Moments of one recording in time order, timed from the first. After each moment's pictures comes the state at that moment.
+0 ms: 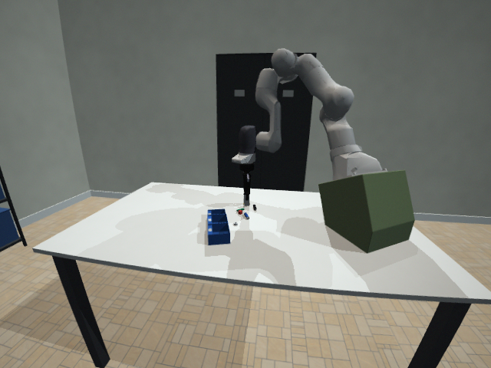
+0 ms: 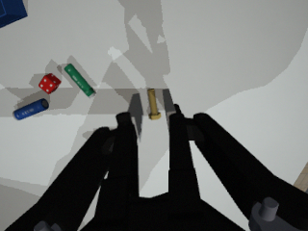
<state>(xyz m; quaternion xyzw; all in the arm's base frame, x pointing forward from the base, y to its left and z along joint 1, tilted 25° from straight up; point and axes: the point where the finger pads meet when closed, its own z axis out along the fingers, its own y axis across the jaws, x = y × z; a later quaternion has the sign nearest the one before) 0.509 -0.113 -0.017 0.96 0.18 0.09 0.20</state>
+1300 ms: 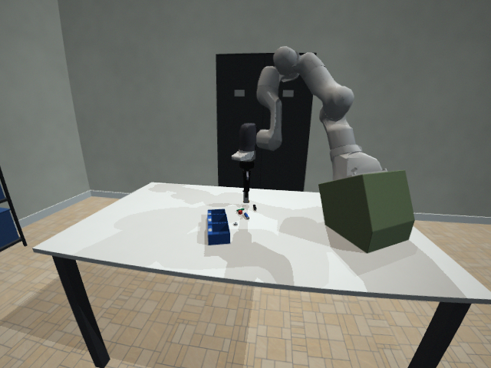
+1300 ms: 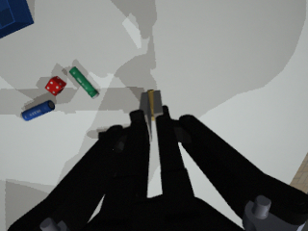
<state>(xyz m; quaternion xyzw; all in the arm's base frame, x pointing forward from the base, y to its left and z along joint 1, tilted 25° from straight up) 0.509 -0.108 -0.006 0.96 0.17 0.10 0.20</state>
